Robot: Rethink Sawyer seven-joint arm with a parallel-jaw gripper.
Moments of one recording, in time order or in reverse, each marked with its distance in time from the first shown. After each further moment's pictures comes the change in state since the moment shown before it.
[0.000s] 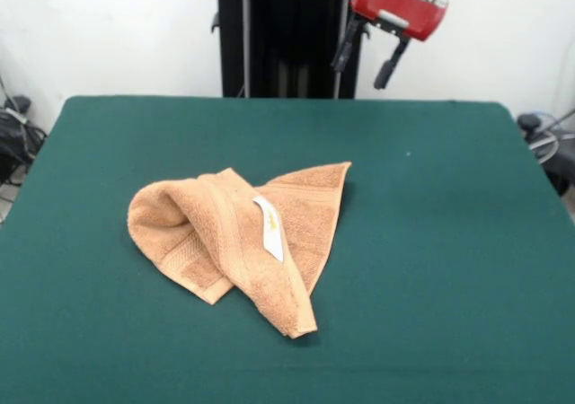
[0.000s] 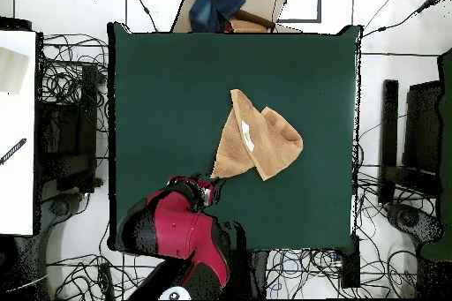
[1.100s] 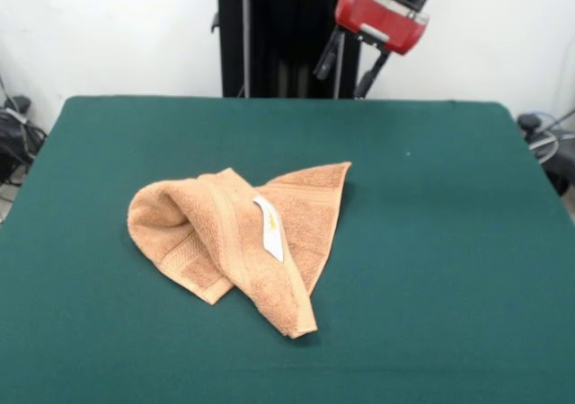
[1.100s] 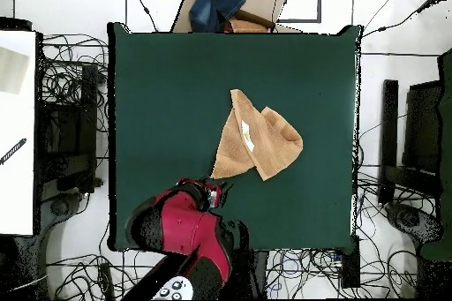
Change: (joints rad) arm 0.005 0.072 -0.028 -0.006 0.029 0.000 0.000
